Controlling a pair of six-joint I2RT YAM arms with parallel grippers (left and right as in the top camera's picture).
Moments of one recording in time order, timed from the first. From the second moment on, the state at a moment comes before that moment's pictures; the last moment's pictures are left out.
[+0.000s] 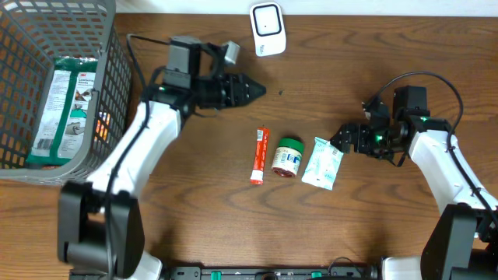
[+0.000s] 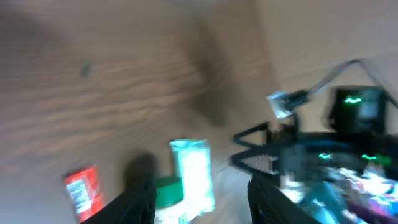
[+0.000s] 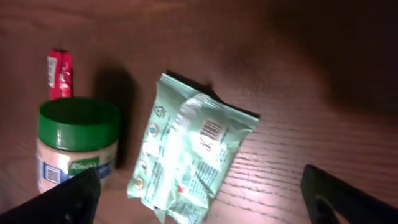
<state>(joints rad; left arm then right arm) -0.26 1.70 1.27 -0.37 0.80 -0.44 -0.08 1.58 0.99 -0.74 -0.43 0.05</state>
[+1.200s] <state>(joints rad) 0.42 1.89 1.93 -1.20 -0.10 -0.38 -0.08 1.58 0.97 -0.74 -0.39 0.06</state>
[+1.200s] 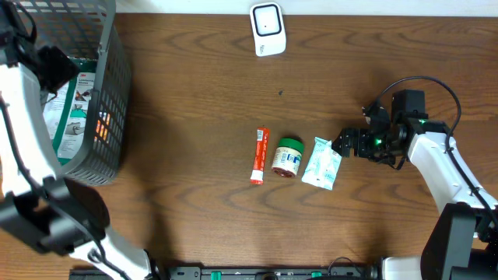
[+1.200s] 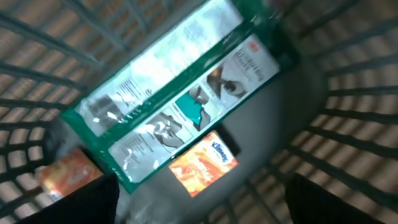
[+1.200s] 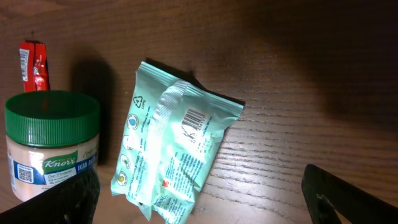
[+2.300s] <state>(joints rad) 0.44 2.32 1.94 -1.10 -0.06 -0.15 -0.08 1.58 0.97 -0.74 -0.39 0.06</state>
